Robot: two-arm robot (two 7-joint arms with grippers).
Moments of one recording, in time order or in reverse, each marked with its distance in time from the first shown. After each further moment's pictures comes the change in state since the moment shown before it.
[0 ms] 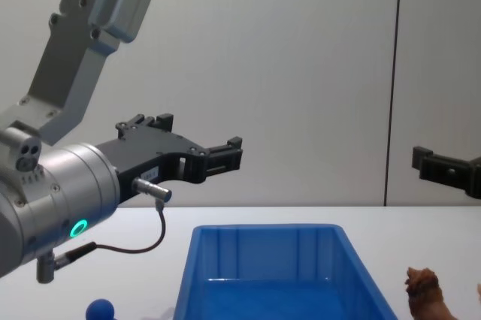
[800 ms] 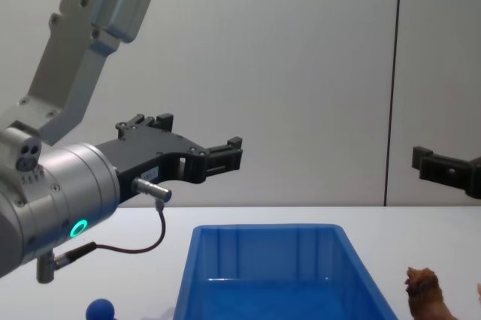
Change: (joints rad) left arm 0.000 0.000 0.000 0.000 0.000 0.000 0.000; right arm 0.000 0.000 0.000 0.000 0.000 0.000 0.000
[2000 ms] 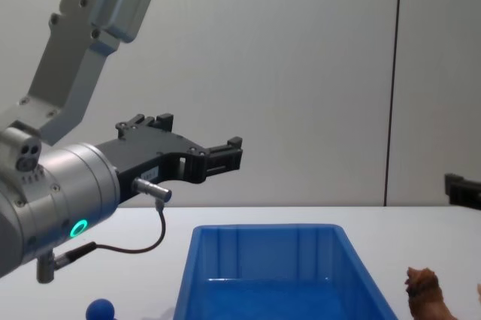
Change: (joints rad) left arm 0.000 0.000 0.000 0.000 0.000 0.000 0.000; right arm -0.046 -0.013 0.004 -0.078 -0.044 0.172 -0.169
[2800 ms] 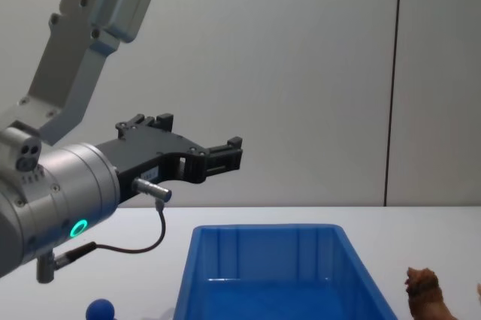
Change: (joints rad) left arm 0.000 0.000 0.000 0.000 0.000 0.000 0.000; right arm -0.073 0.029 0.033 0.032 0.035 0.065 -0.025
